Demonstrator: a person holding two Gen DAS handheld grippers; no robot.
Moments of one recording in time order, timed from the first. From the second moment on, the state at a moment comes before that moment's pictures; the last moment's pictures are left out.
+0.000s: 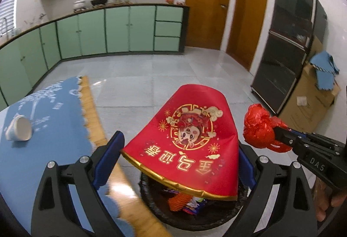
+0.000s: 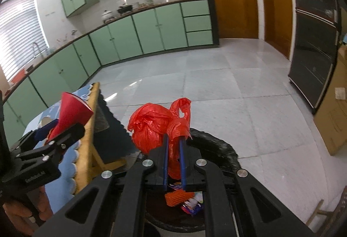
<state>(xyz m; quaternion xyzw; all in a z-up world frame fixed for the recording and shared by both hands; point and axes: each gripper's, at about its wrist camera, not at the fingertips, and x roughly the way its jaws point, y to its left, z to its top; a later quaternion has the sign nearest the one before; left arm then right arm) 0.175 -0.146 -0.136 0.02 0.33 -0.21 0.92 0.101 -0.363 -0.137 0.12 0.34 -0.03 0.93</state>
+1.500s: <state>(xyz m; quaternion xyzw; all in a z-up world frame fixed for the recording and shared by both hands) 0.167 -0.084 -0.131 -0.01 0.35 -0.17 0.92 0.118 -0.348 -0.149 0.12 0.36 -0.02 0.93</state>
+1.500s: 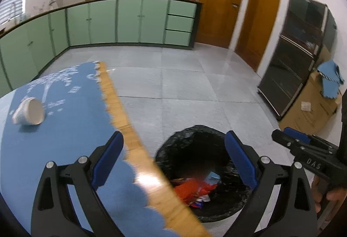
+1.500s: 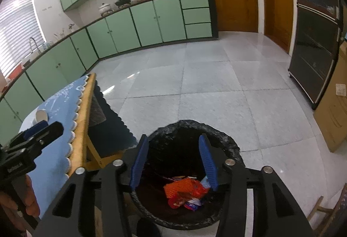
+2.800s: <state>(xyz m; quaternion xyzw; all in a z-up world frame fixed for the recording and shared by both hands) 0.081 0.279 -0.146 -0.14 0.35 0.19 0.91 0.148 -0.045 -0.133 0.00 0.35 0.25 0.90</state>
